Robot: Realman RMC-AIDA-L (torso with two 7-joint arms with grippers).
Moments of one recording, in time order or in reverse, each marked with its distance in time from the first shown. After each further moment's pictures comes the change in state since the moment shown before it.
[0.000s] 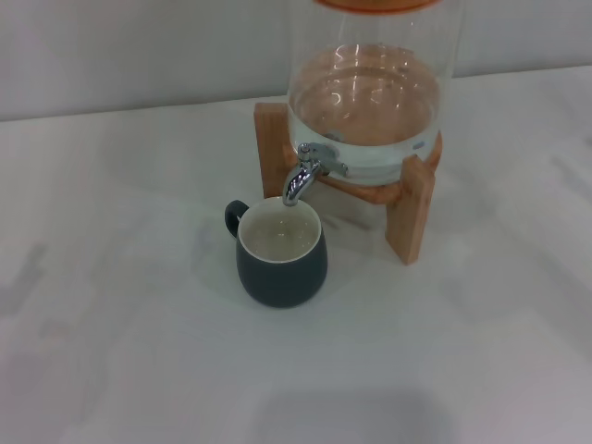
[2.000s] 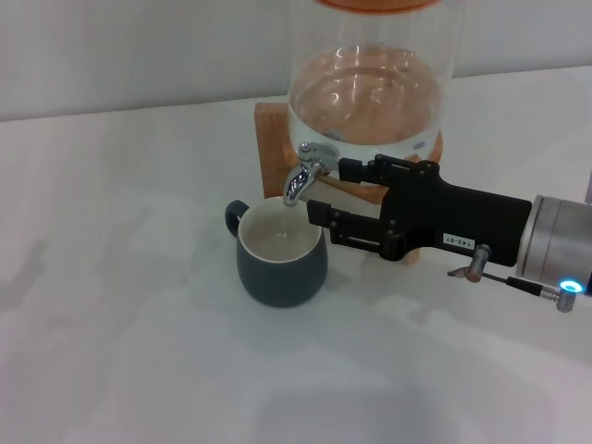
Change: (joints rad) left arm -0.024 0.003 -0.009 -0.061 -0.050 -0.029 0.020; right arm -0.080 0.009 -0.987 -0.284 0.019 -0.460 0.059
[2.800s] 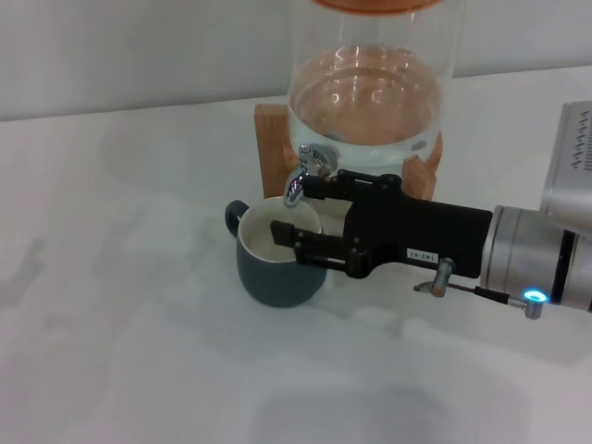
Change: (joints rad) left arm -0.001 0.000 0.000 0.000 0.000 0.014 0.009; right arm 0.037 0.002 -0.078 -0.001 -0.019 -0.045 0.009
